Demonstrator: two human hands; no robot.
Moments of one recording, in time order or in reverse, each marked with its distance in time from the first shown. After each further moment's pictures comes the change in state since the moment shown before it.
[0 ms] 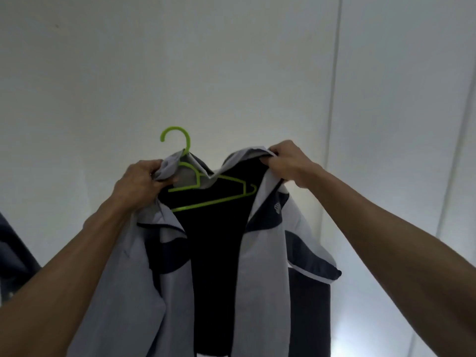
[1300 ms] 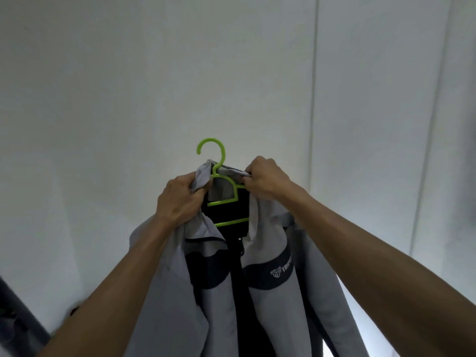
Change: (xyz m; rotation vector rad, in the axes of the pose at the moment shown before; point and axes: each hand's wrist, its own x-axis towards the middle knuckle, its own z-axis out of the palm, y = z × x) left_hand -0.001 0.059 0.075 -0.121 0.013 0.016; right_hand -0.006 -0.009 0.032 -0.392 0.041 -0.040
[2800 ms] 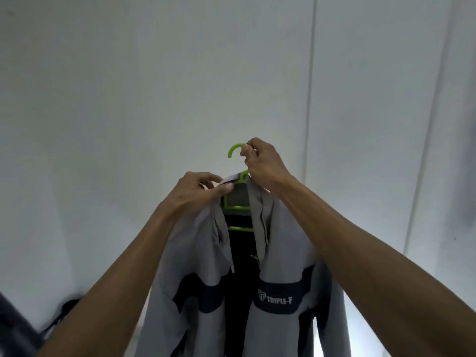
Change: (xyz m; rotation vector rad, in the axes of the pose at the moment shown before) left_hand 0.019 0.023 0.043 -0.189 -0.324 -0.050; right_hand 0.017 0.034 0.002 0.559 0.219 -0.038
